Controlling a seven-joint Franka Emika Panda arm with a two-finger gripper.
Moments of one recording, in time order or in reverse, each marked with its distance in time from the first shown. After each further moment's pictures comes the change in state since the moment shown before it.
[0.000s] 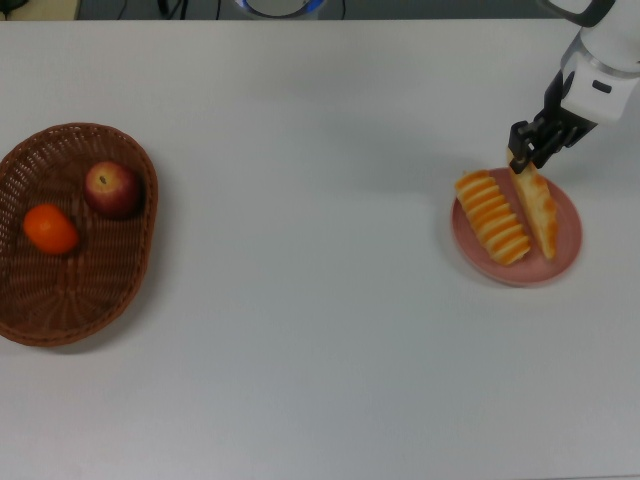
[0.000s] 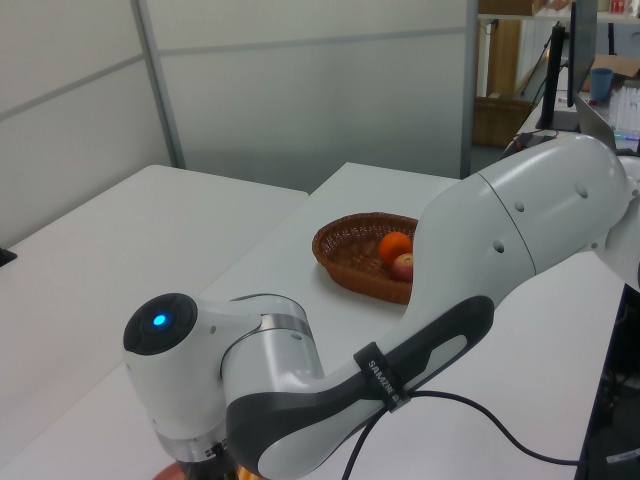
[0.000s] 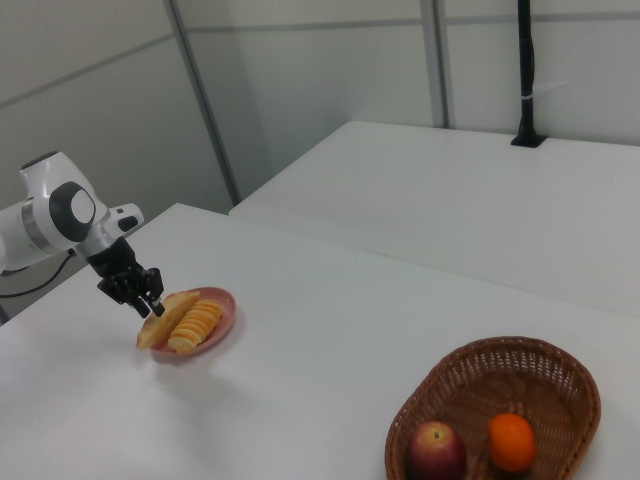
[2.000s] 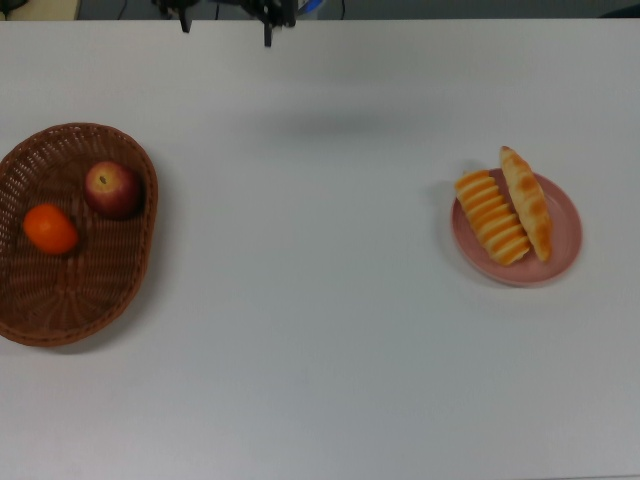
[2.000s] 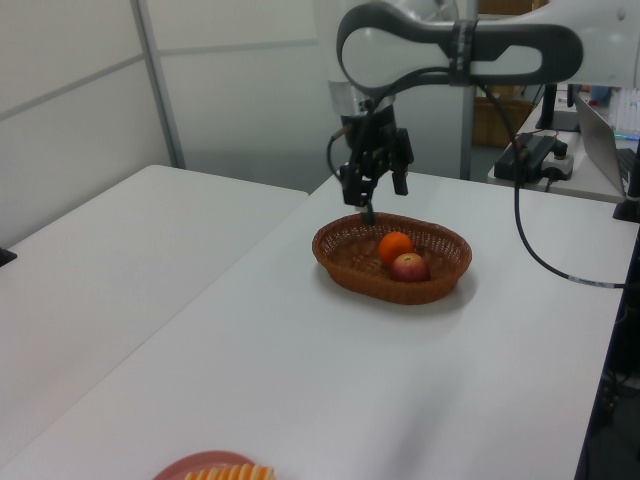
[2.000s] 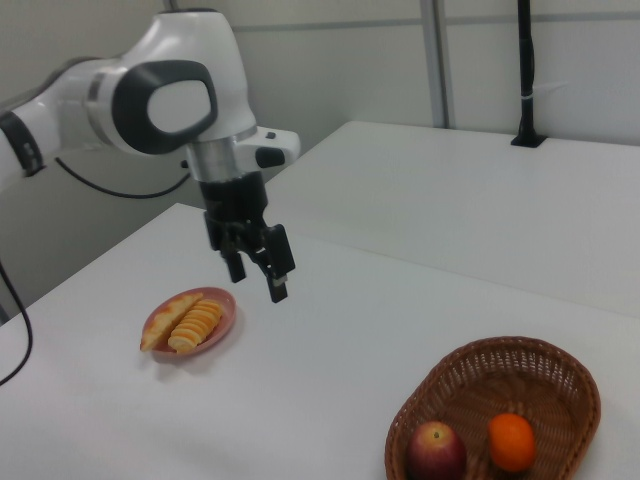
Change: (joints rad) arm -0.664 -0.415 -0.024 -0.004 0.204 -0.529 -0.298
